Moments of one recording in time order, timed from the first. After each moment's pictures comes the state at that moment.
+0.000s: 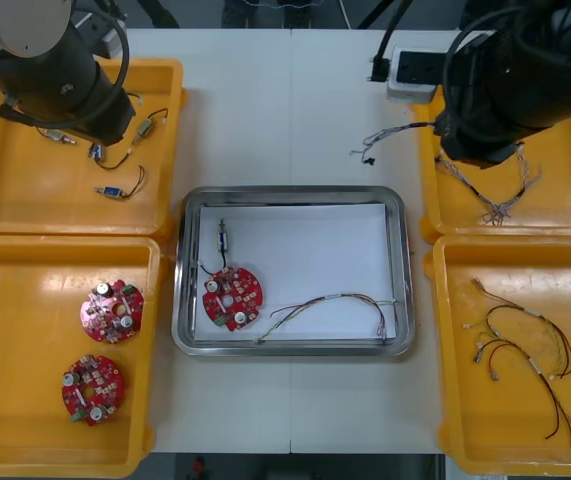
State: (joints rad) right arm -0.84 -0.61 0.14 -2.03 -0.74 1.92 2.28; left arm -0.89 0.65 -0.18 -1.72 0.57 1.91 -1.38
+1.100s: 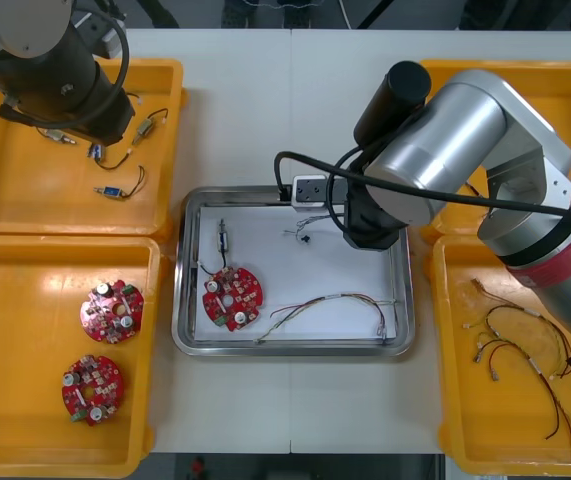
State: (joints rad) right arm -0.76 -0.48 0.55 -1.80 -0.51 1.63 2.23; left arm -0.89 0.64 -0.18 -1.72 0.56 1.91 -1.38
